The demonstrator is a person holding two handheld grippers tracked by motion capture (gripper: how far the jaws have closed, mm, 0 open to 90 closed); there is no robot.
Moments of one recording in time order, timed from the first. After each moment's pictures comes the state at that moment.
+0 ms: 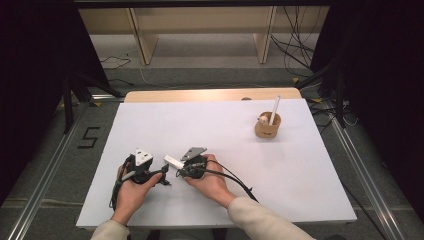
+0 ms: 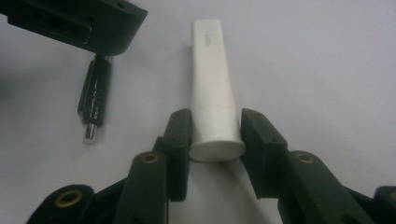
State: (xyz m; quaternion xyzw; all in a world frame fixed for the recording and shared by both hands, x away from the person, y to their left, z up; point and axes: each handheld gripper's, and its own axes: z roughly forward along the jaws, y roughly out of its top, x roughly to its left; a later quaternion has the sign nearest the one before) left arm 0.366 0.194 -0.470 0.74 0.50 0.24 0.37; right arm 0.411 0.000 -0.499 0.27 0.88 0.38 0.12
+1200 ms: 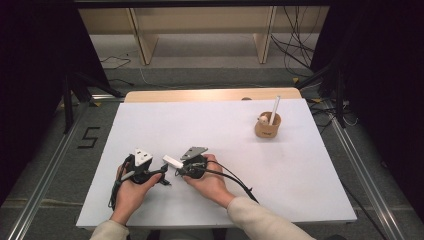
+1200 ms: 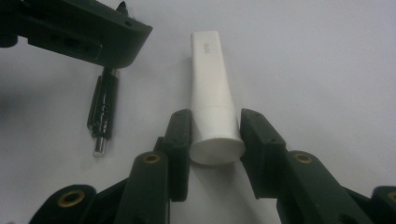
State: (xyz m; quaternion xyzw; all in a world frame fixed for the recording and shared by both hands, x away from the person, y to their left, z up) left arm 0.366 0.196 -0.469 0.75 0.49 0.25 0.37; right arm 0.409 0.000 -0.496 0.28 0.87 0.40 0.12
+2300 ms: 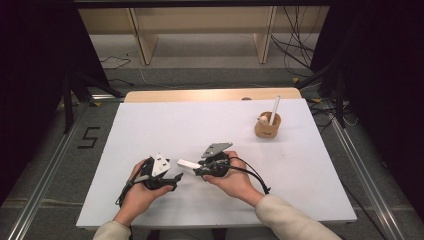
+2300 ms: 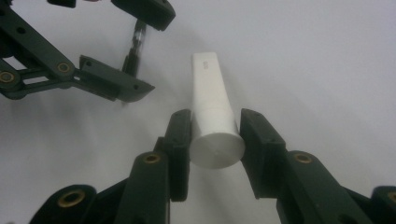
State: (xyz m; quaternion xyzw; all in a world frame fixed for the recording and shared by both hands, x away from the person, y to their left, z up) left arm 0.358 0.157 -0.472 0.84 0.32 0.24 0.36; right arm 0.398 -0.065 -0.461 0.25 0.88 0.40 0.08
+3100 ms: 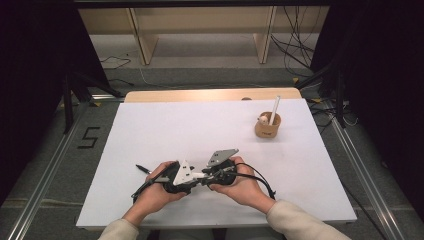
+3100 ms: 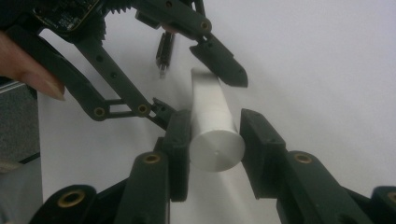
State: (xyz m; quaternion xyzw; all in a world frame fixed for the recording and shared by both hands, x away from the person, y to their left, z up) left arm 0.362 0.116 -0.478 0.90 0.15 0.22 0.34; right arm 0.377 -0.079 -0.453 0.21 0.89 0.40 0.07
